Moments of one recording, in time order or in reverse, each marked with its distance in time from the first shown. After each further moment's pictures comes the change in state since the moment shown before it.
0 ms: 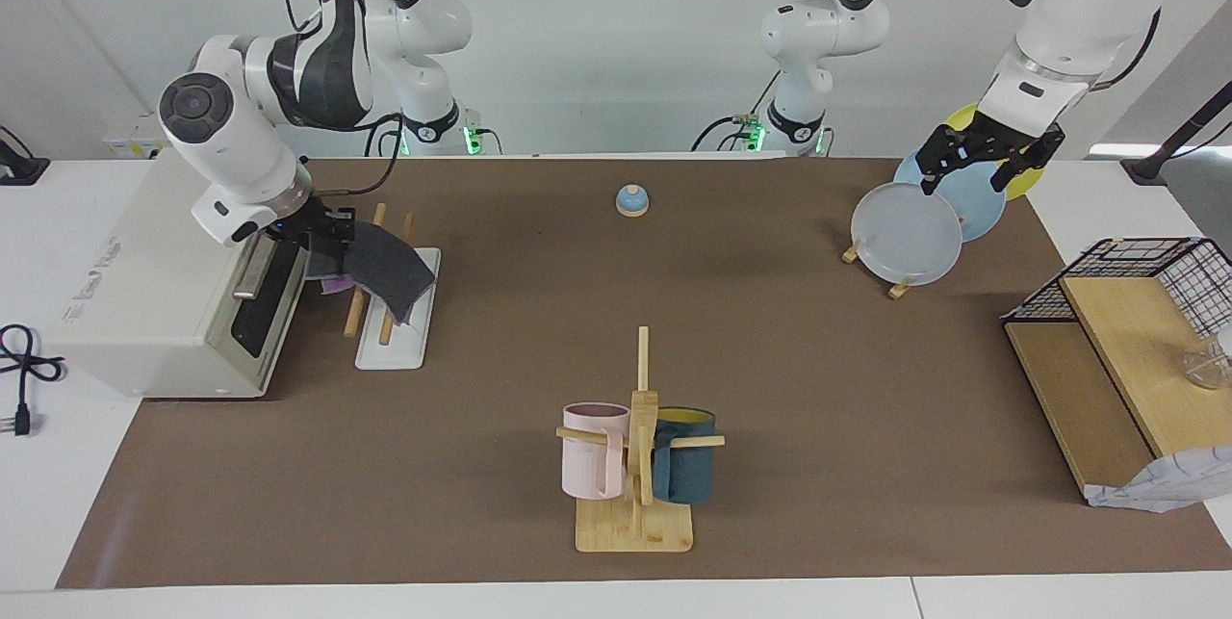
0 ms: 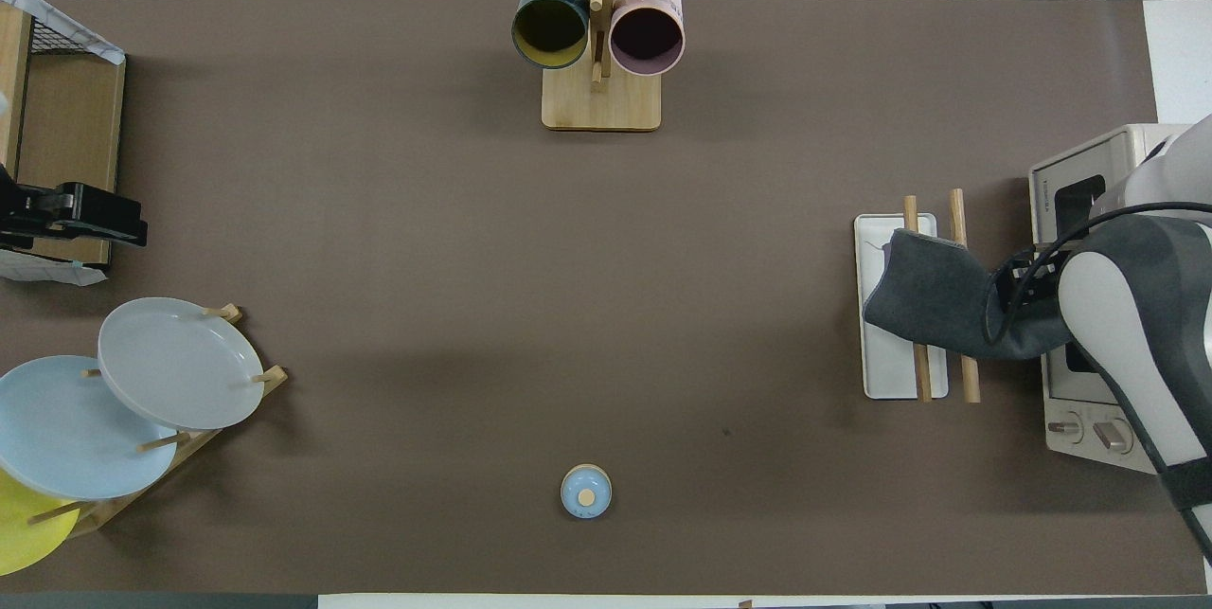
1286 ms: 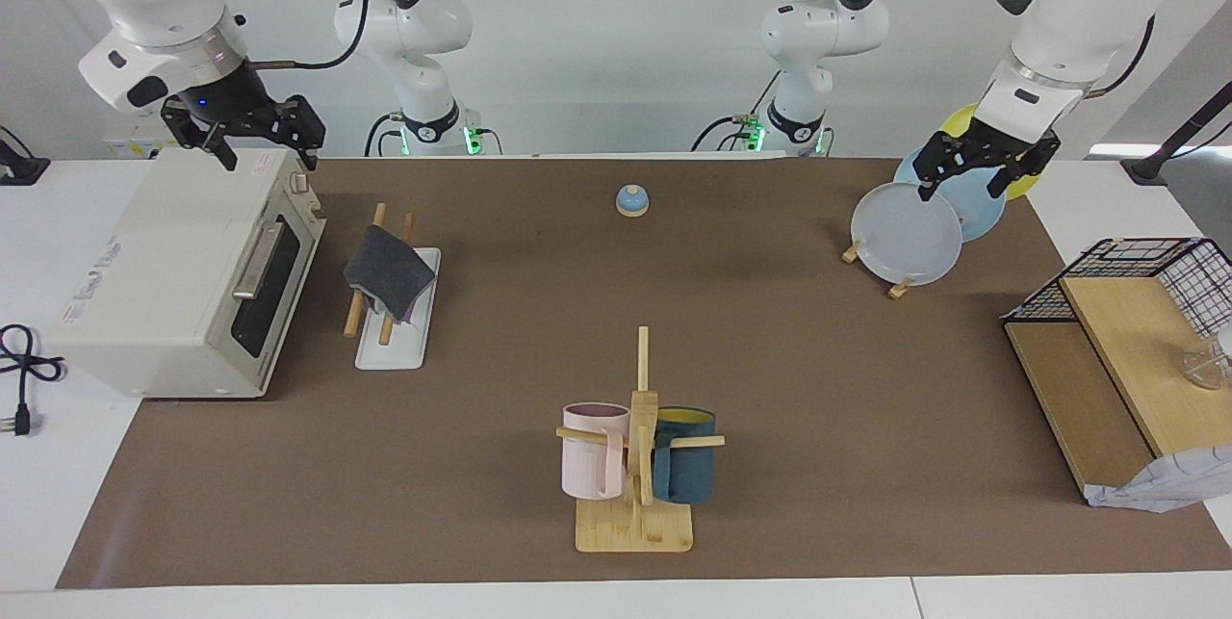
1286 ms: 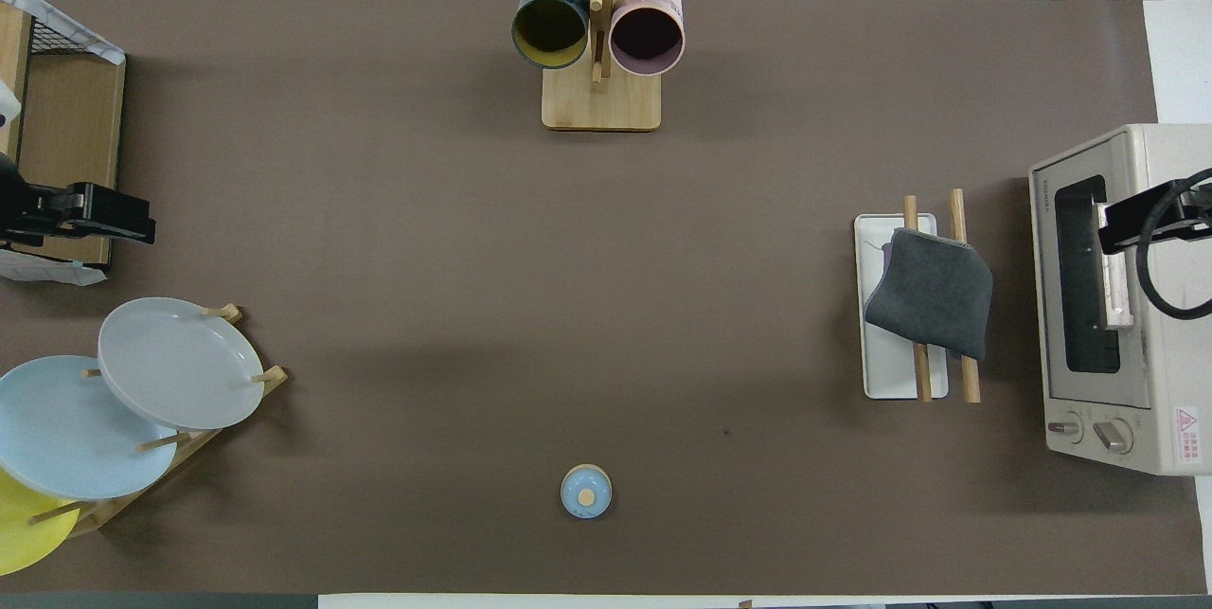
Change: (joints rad) left arm 0.000 -0.007 0.001 -0.029 -0.003 0.036 0.000; right arm 0.016 0.012 0.017 0.494 0.017 -0.357 0.018
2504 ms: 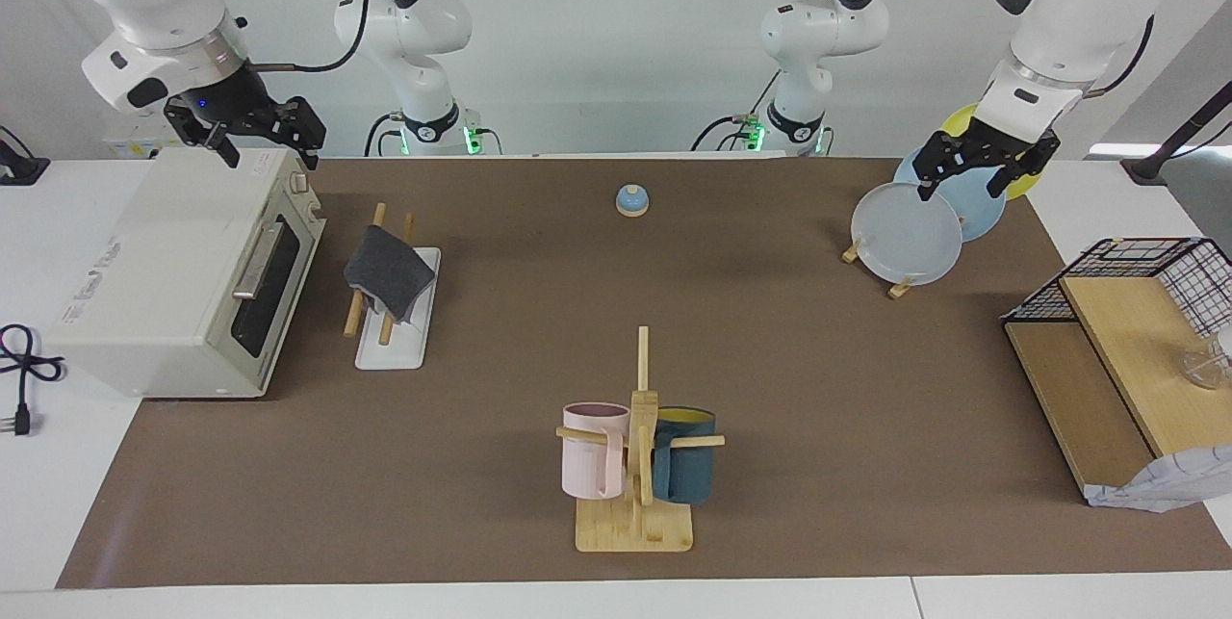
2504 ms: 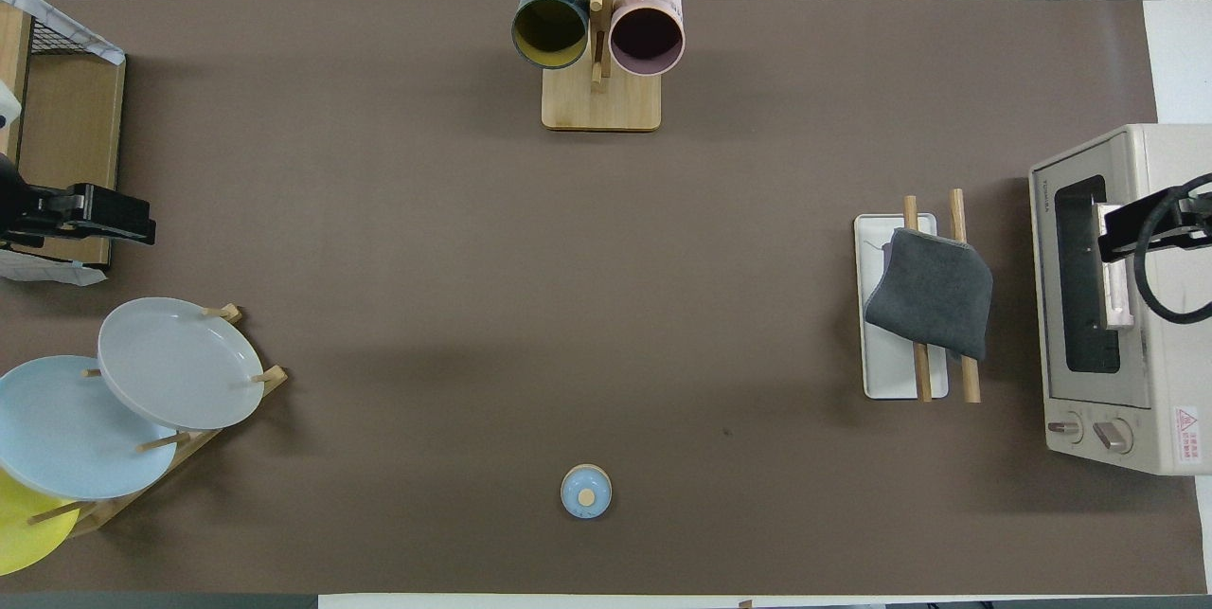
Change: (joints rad) left arm 0.000 0.000 0.000 0.000 0.000 0.000 0.000; right arm -0.033 -0.017 0.033 -0.025 0.000 0.002 0.030
